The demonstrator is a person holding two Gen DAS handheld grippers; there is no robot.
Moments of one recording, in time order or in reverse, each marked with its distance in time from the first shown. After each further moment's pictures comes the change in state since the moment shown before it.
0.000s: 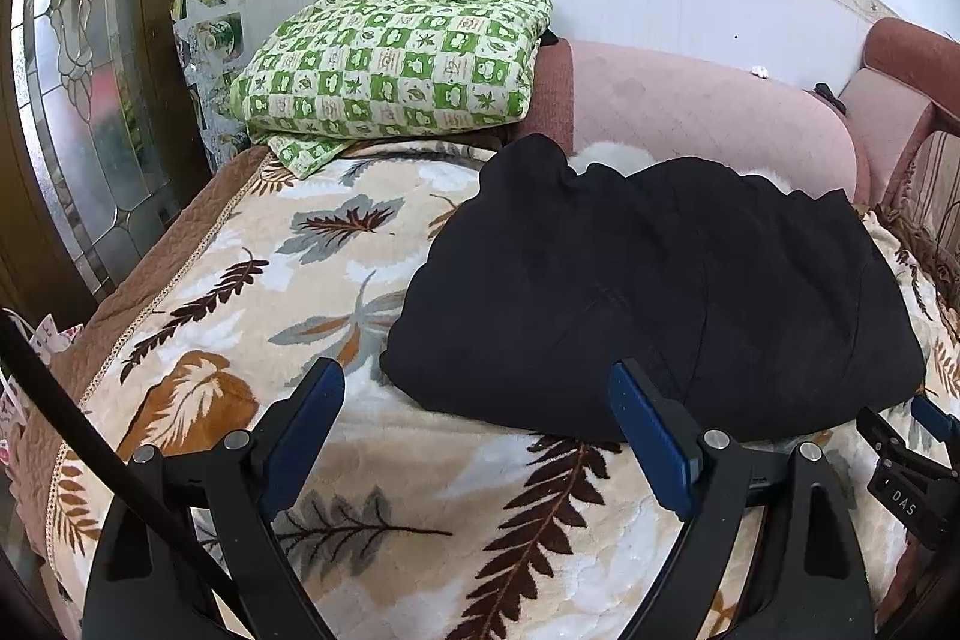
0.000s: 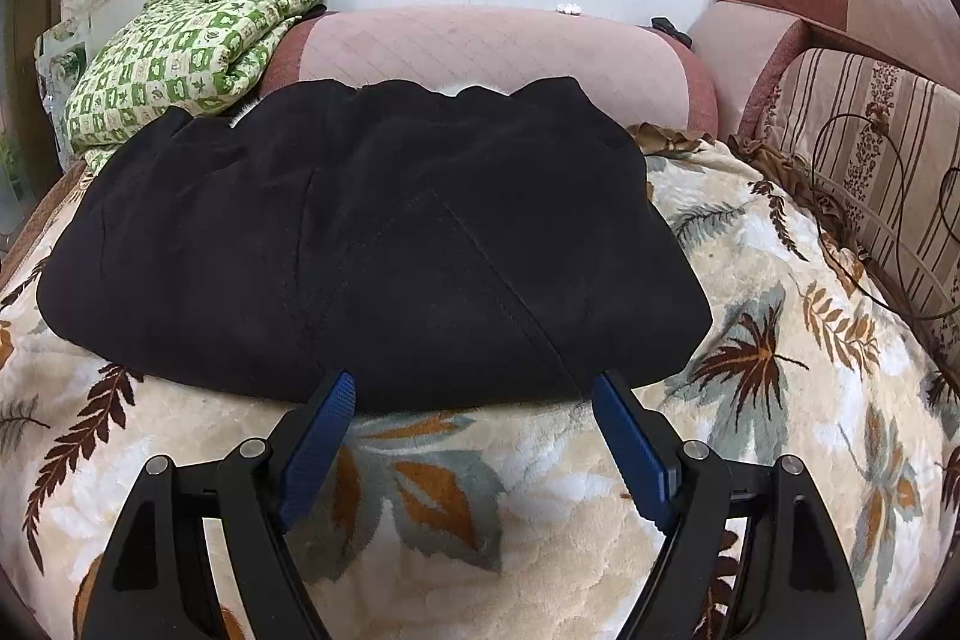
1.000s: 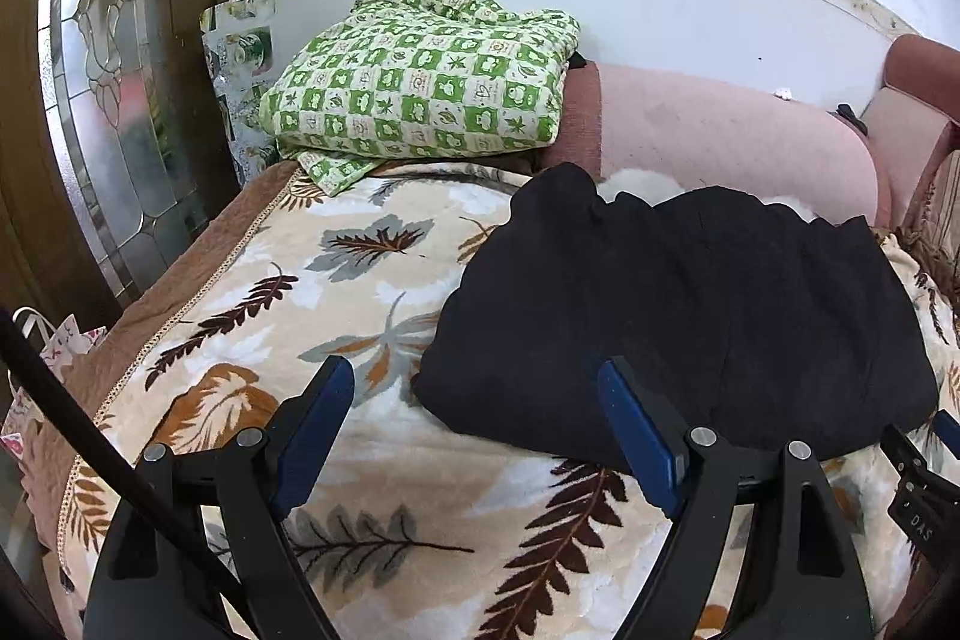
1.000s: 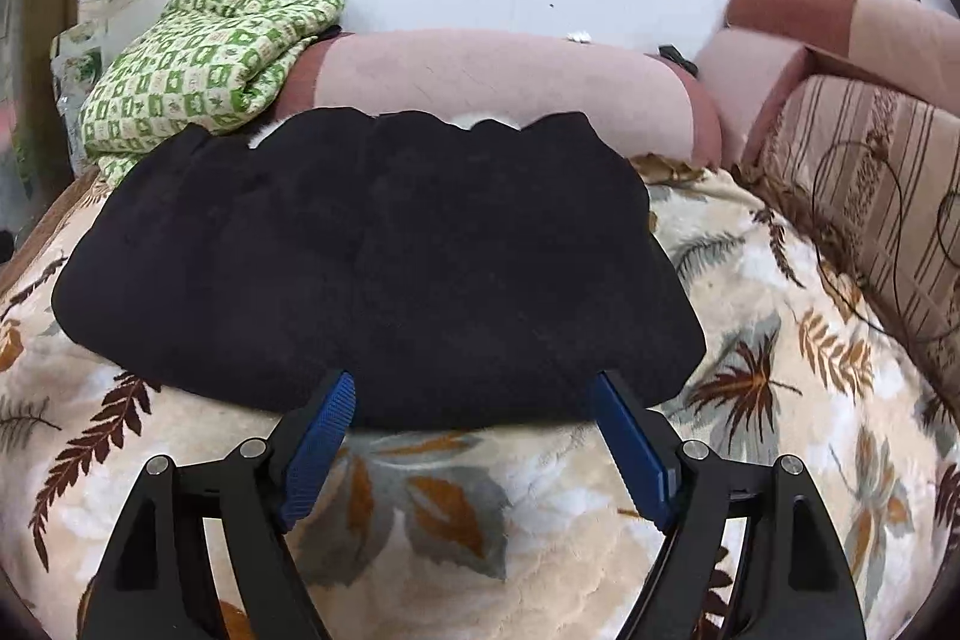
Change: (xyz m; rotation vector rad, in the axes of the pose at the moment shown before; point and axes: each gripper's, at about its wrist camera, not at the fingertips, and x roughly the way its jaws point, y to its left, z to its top) left arm -0.007 0.009 0.007 -0.026 -0.048 0.059; right arm -0.014 0.005 0.005 -0.008 -0.059 0.009
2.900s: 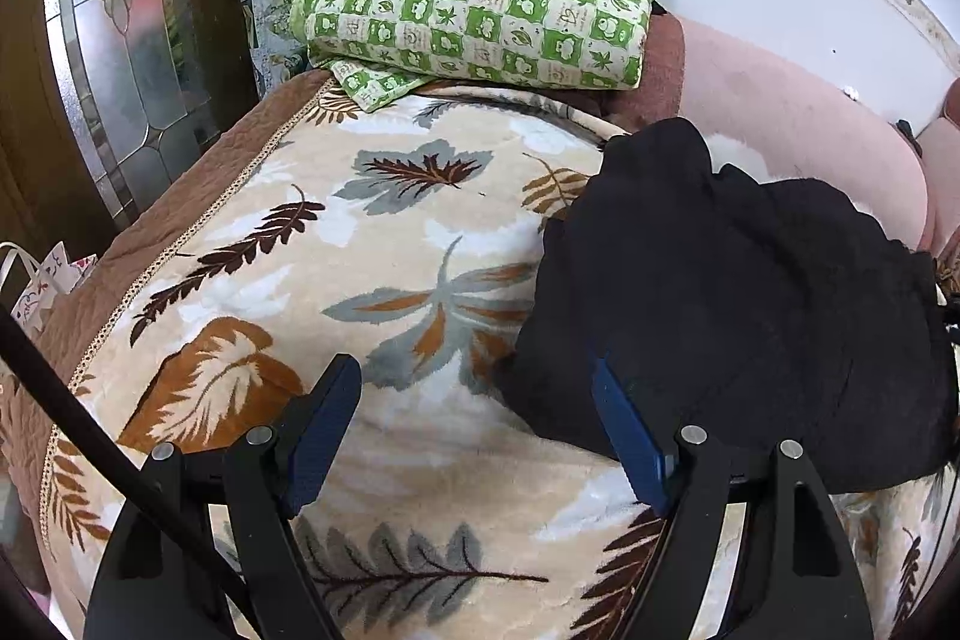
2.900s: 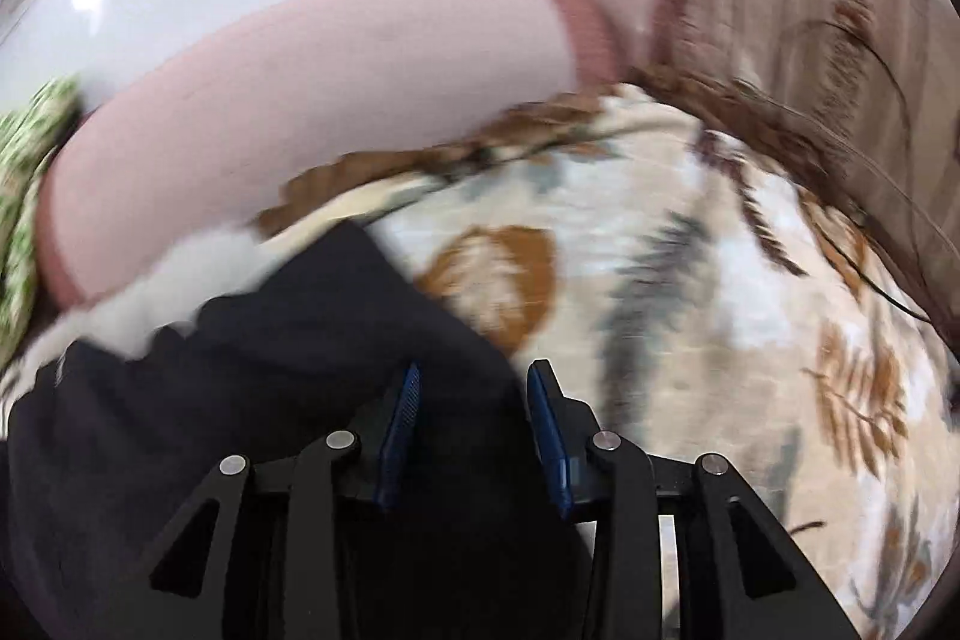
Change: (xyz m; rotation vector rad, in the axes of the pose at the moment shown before) left arm 0.065 0.059 0.008 -0.117 0.180 0.018; right arm 0.159 -0.135 0.137 0.392 0.204 -0.248
